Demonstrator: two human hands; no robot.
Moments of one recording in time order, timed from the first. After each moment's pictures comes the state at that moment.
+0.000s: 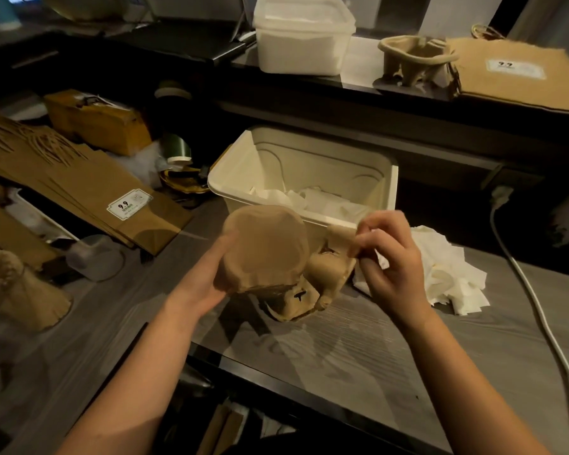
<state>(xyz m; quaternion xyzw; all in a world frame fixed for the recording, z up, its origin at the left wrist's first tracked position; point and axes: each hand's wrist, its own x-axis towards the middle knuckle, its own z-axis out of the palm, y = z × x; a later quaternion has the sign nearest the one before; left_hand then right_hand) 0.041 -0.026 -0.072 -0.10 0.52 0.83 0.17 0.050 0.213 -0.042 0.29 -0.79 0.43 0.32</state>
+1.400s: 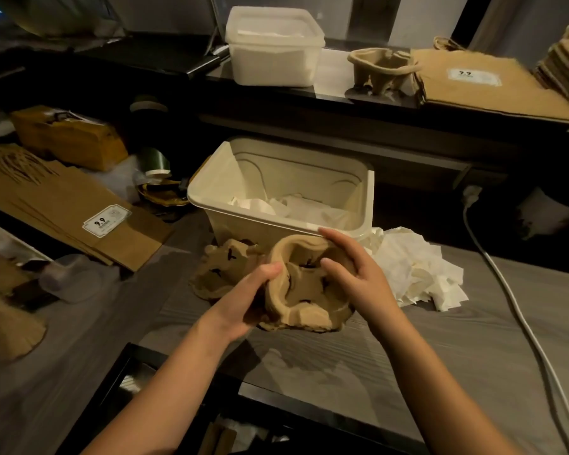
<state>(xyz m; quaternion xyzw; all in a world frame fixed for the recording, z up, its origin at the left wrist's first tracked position) 0.054 0.028 -0.074 -0.01 0.54 0.79 0.29 0.066 0.209 -0.048 0.06 -0.80 0.59 0.03</state>
